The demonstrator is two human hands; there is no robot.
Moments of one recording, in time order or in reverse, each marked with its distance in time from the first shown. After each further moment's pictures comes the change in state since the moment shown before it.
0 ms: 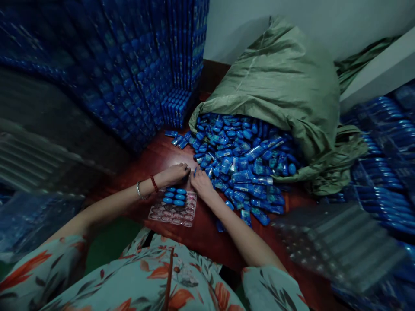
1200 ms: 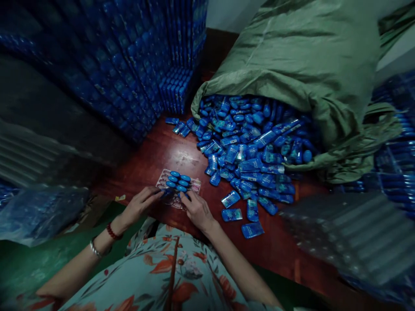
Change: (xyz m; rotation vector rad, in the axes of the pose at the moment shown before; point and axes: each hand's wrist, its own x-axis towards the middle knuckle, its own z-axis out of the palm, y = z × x) left_hand -0.175 0.024 0.033 -0.178 0.443 0.049; right_hand -0.084 -0.076 0.018 0.635 0.446 -0.079
